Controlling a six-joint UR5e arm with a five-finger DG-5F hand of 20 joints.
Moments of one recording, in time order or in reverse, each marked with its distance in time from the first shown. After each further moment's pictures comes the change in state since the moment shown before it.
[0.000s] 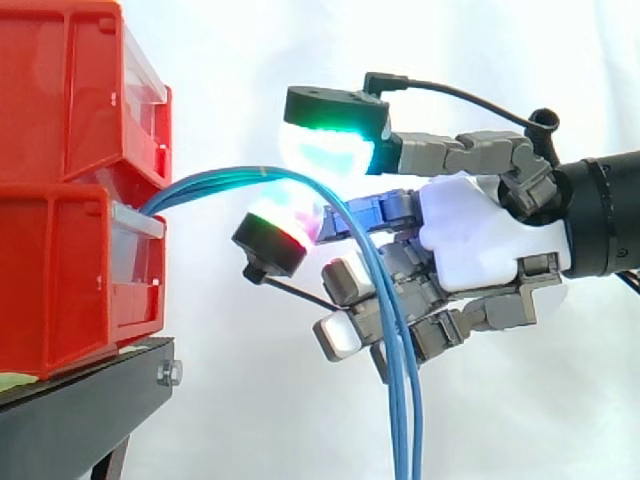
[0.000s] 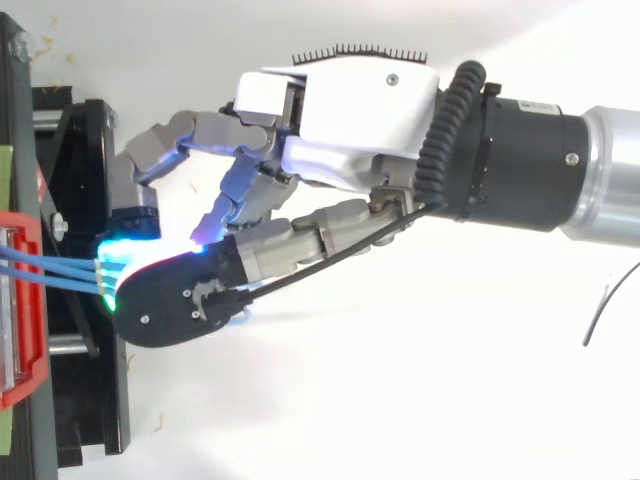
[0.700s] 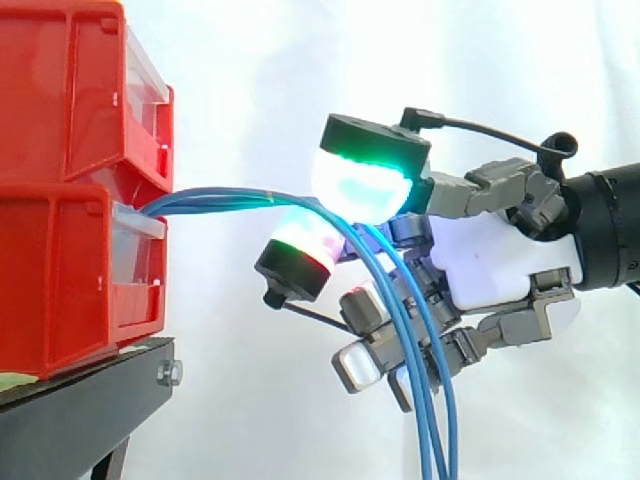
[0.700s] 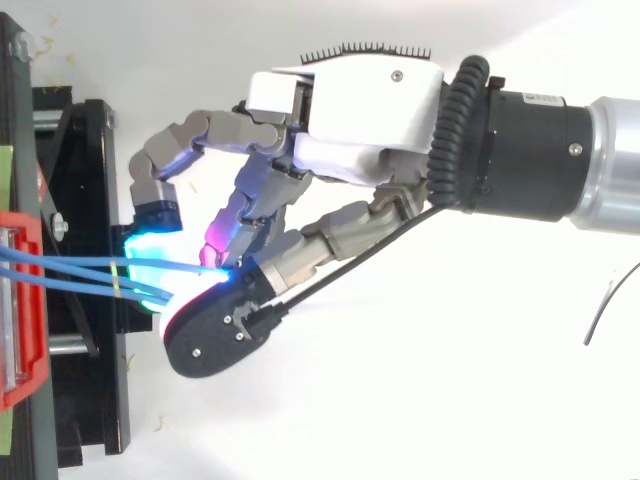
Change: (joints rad) arm -0.009 0.000 0.000 -0.052 -0.023 0.000
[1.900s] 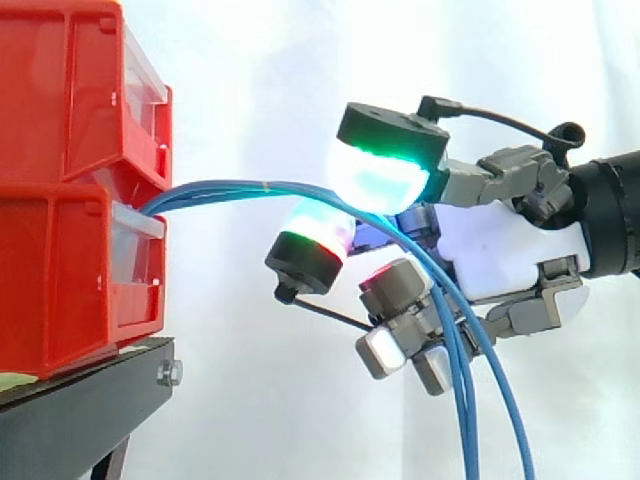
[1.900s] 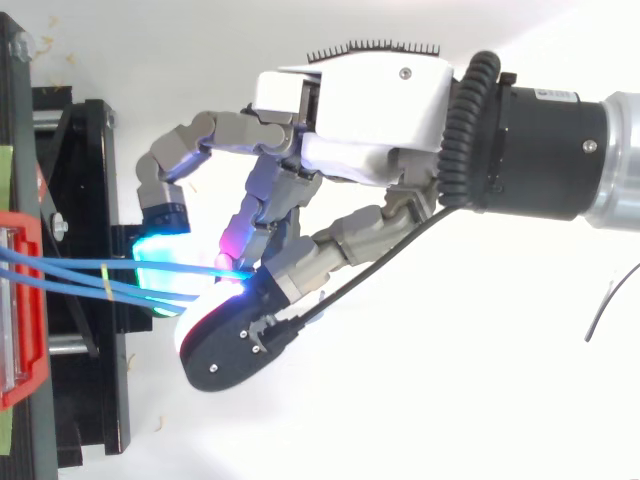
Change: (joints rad) arm -0.001 0.007 0.014 -0.045 -0.009 -0.001
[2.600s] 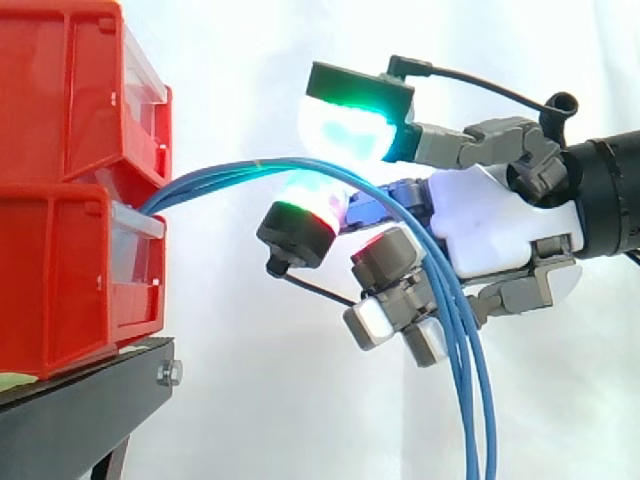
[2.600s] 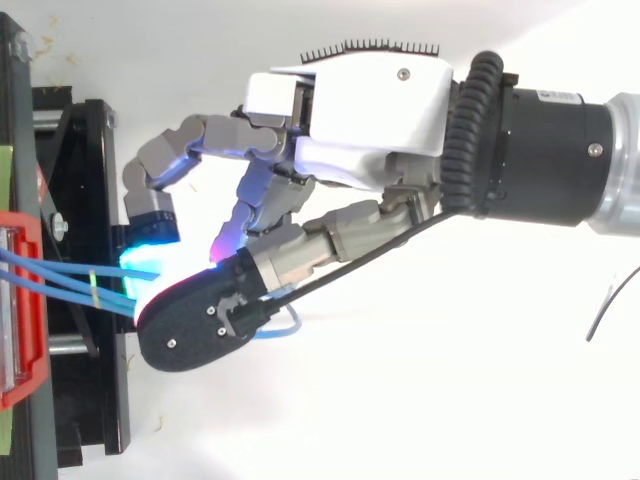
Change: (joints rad) arm 0.004 0.000 0.023 -0.001 -0.003 -0.001
